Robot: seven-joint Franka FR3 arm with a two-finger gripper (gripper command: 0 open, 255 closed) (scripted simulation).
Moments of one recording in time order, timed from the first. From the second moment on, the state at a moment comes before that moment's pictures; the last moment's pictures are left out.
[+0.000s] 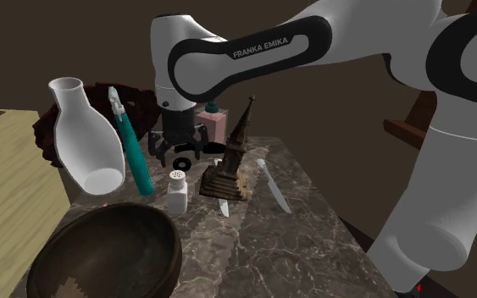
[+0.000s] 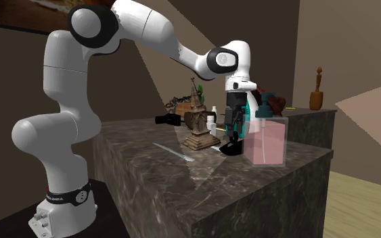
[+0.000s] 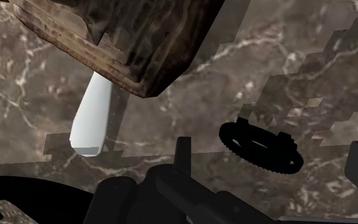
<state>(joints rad) 0.12 0.17 0.50 -1.81 -0.13 1.93 0.86</state>
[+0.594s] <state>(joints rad) 0.12 0.17 0.50 -1.81 -0.13 1.93 0.86</state>
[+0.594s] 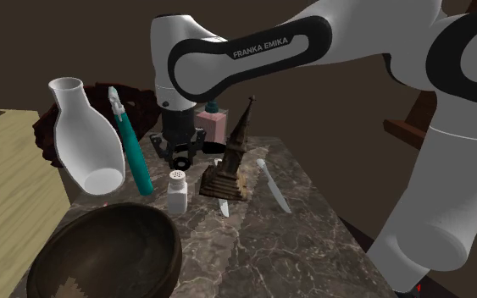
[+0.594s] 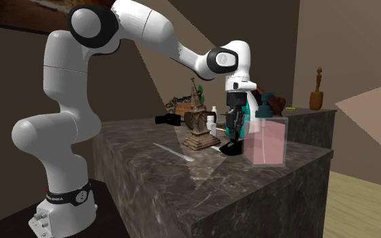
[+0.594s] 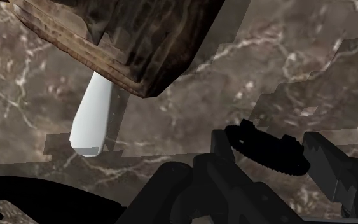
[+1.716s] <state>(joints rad) 0.12 0.15 0.51 -1.65 -0.11 1.75 0.84</state>
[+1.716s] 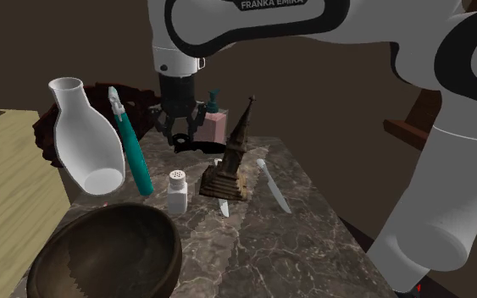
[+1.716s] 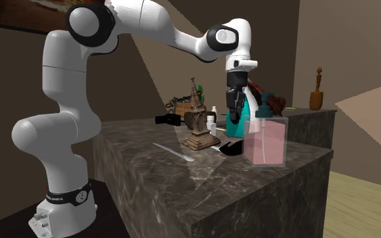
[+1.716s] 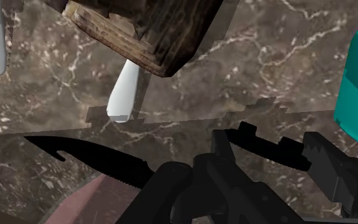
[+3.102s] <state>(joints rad) 0.17 0.18 0.53 -1.38 -0.13 1.49 0.88</state>
